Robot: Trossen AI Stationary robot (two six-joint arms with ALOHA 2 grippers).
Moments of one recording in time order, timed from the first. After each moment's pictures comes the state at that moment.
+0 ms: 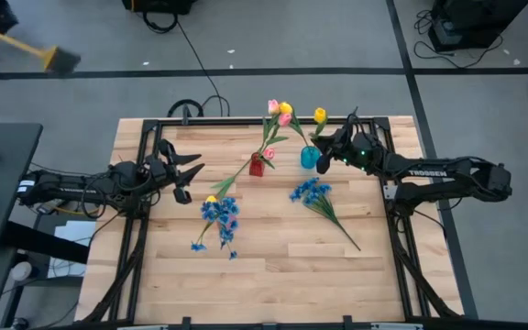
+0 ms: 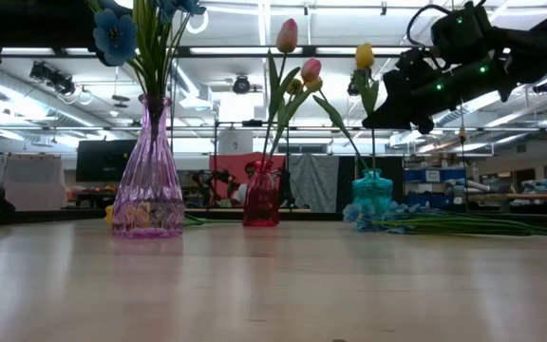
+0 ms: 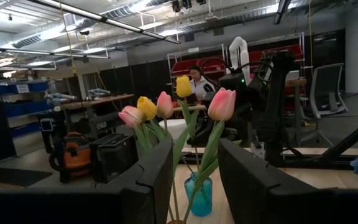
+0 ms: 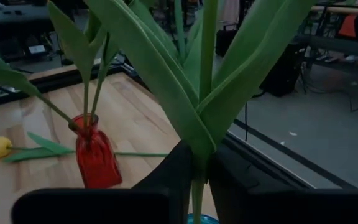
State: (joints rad) left arm 0.01 0.48 0.24 0.50 -0.35 0.20; right arm -0.47 1.08 0.39 0.47 0.16 0.07
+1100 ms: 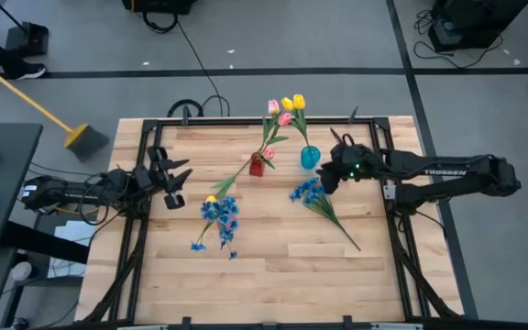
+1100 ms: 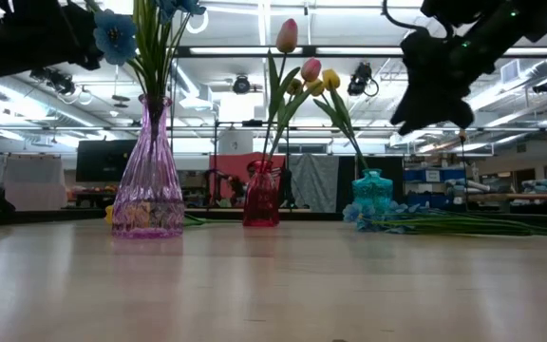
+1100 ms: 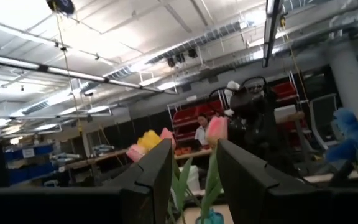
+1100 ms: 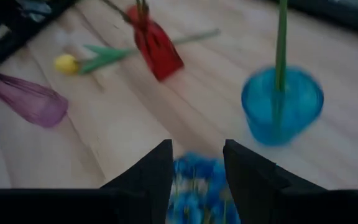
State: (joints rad) left arm 0.00 0.31 0.01 0.78 -0.27 0.38; right arm -0.20 0.97 0.65 -0.41 0.18 0.58
